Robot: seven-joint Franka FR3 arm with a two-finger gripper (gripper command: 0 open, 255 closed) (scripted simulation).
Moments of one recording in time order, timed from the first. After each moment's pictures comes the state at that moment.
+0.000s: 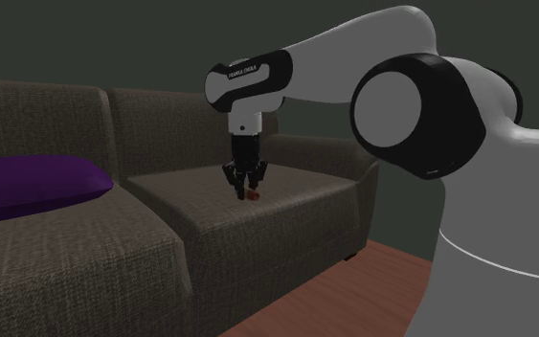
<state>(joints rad) 0.15 -0.06 0.10 -1.70 0.00 1.63 -0.16</state>
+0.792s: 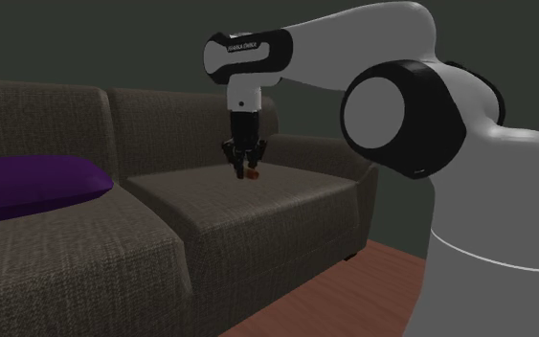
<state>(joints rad) 0.15 -0.01 0.10 -1.49 0.00 1.47 -0.16</state>
